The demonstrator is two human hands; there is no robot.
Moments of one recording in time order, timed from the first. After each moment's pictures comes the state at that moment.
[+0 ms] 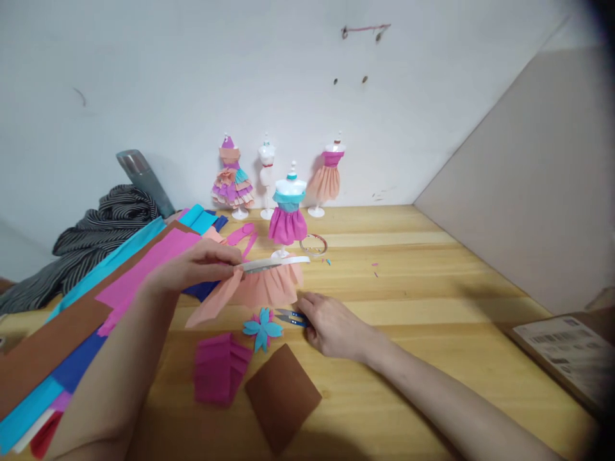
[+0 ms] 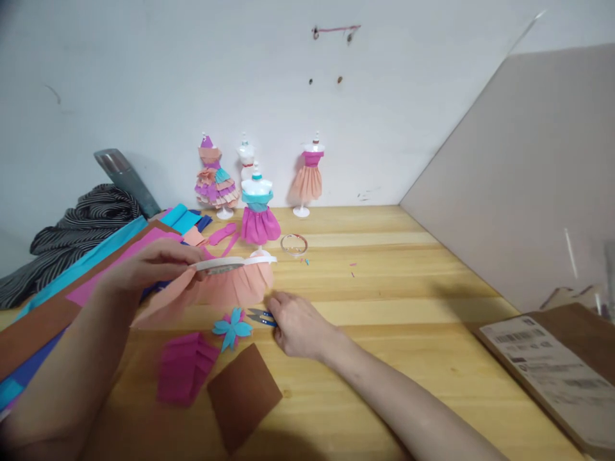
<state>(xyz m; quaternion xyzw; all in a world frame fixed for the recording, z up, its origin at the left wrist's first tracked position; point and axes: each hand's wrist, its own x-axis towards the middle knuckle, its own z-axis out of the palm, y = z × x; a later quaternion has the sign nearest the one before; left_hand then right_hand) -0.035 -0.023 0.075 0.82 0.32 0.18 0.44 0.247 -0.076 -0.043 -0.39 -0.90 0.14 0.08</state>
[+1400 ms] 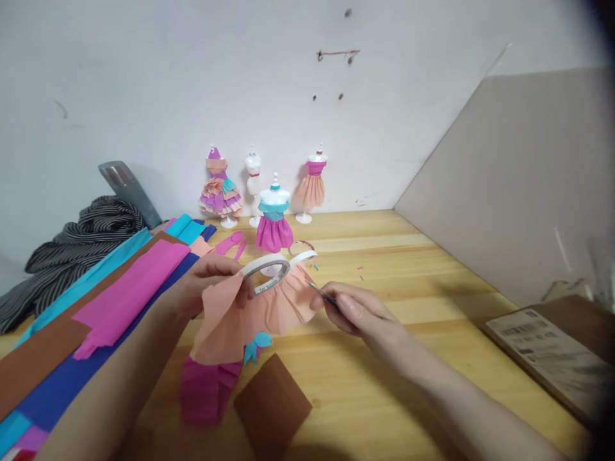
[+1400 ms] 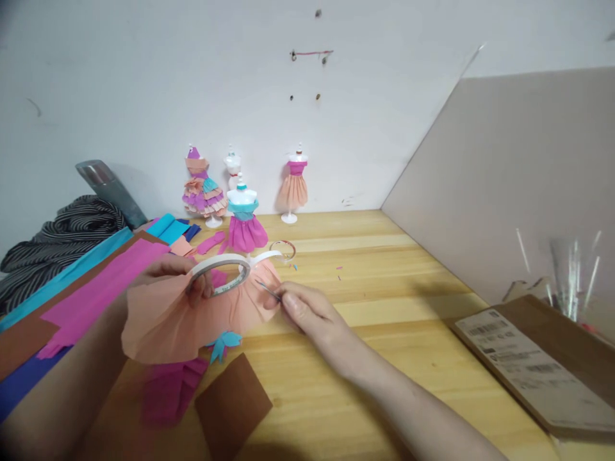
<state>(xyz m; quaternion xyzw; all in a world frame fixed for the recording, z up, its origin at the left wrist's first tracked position) -0.001 -0.031 0.051 0.67 0.25 0.33 0.62 0.275 -0.106 0.031 -0.37 -0.63 0.54 0.42</state>
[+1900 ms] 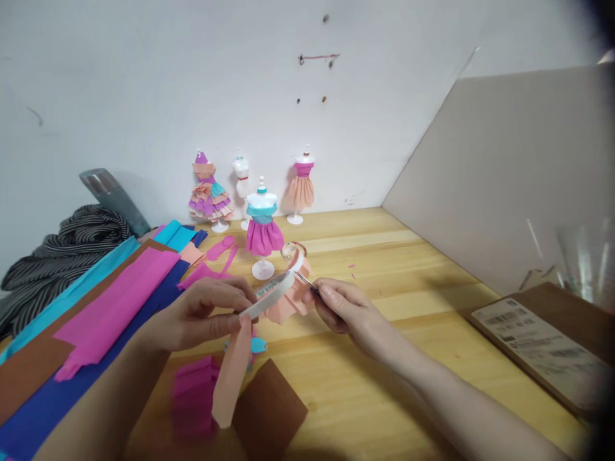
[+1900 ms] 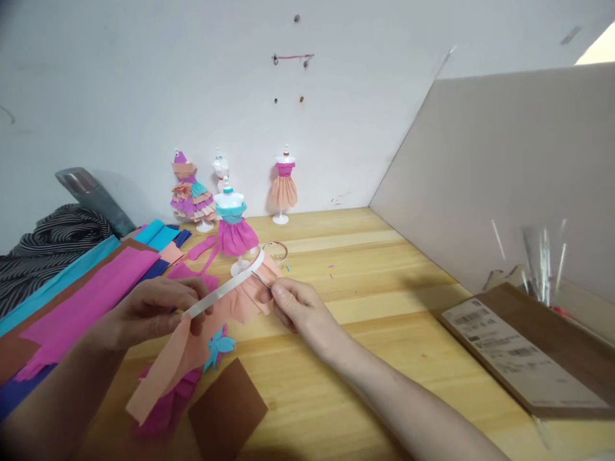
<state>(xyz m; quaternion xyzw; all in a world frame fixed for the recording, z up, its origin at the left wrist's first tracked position) 0.007 -0.047 0.061 0.81 0.12 0.26 0.51 0.267 -0.095 0.024 -0.42 -0.57 0.56 0.44</state>
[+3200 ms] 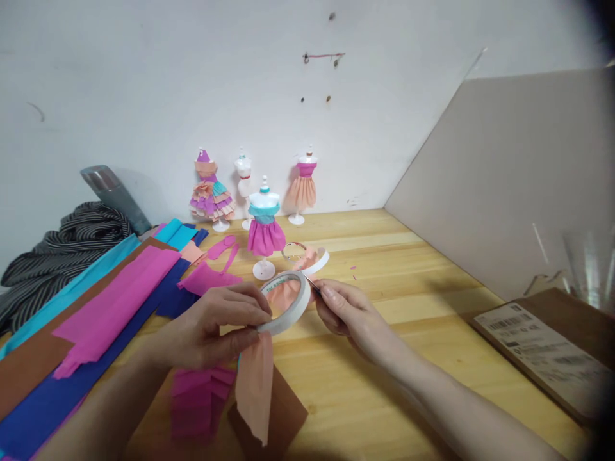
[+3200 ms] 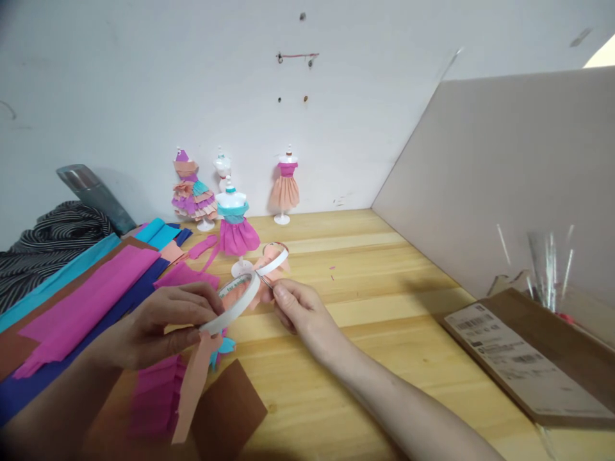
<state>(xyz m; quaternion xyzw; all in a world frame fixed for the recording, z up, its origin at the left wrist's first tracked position) 0.022 -0.059 0.059 0.88 0.10 0.26 0.38 0.265 -0.093 0.016 -0.40 -0.55 0.56 0.47</state>
